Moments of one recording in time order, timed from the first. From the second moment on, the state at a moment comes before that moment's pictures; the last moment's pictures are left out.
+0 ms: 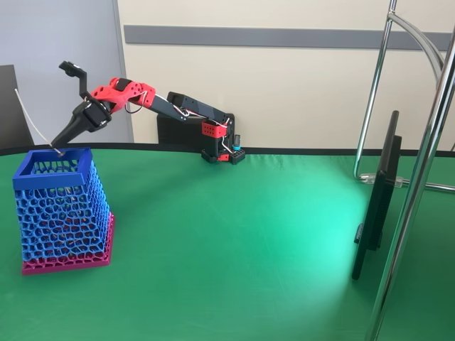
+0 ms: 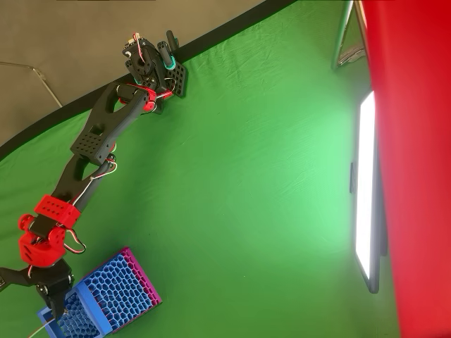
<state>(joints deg) 40.2 27.7 -7.3 59.3 -67.5</state>
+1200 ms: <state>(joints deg) 38.7 33.5 -1.8 59.3 -58.6</state>
